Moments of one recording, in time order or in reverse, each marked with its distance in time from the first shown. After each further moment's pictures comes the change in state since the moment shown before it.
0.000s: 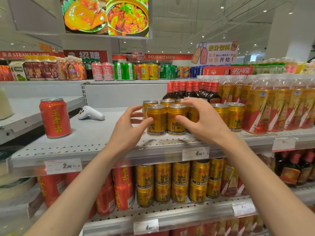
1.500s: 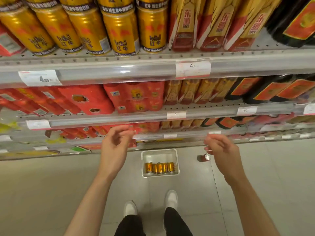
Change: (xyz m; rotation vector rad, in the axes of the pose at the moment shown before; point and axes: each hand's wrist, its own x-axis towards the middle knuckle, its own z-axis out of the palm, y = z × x) left_hand -0.365 -0.155 0.300 -0.185 0.114 -0.892; right_hand -0.473 0.295 0.062 0.595 -0.239 1.197
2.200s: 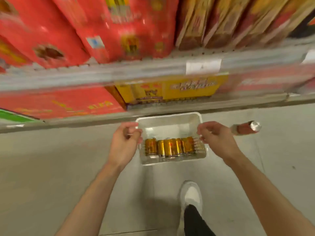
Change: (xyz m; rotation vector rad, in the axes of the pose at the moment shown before) left_hand 0.149 -0.507 0.066 0.216 -0.098 -0.247; right_hand 0.186 0.468 0.198 -0.210 -0.199 0.153
